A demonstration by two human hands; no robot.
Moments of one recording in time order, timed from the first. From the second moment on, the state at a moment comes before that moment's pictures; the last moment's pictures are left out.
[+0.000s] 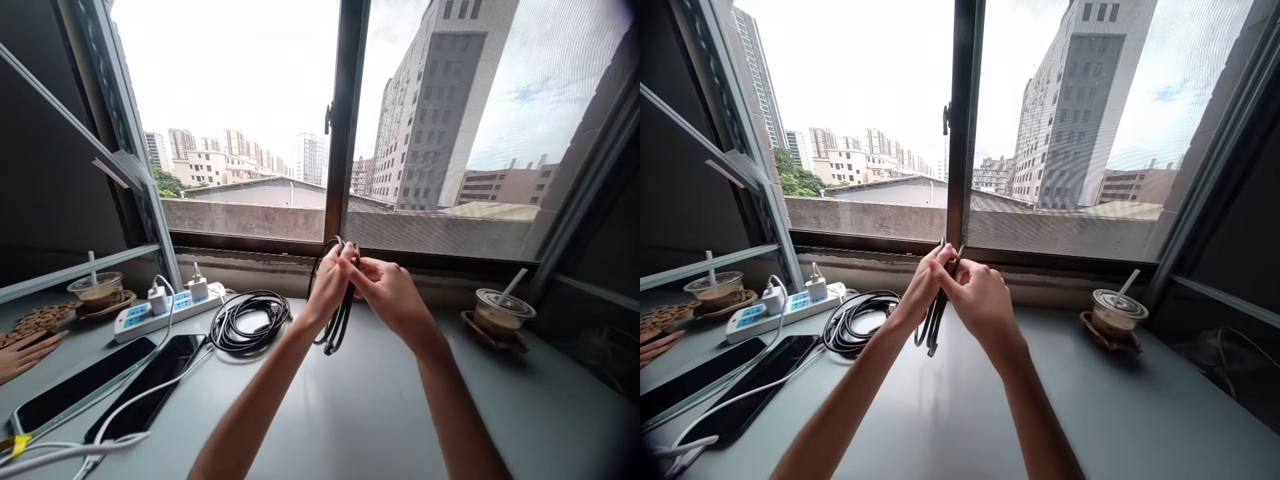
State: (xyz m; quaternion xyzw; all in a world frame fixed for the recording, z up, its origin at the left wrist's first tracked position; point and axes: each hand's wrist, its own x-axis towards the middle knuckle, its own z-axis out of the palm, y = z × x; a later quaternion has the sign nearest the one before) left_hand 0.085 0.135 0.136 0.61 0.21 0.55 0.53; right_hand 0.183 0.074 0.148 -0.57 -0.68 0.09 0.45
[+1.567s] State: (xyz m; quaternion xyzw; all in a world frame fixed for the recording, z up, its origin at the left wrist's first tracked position) left_hand 0.072 0.149 0.137 0.68 0.34 0.40 0.51; right_hand 0.317 0.032 0.163 -0.33 -0.43 0.02 0.84
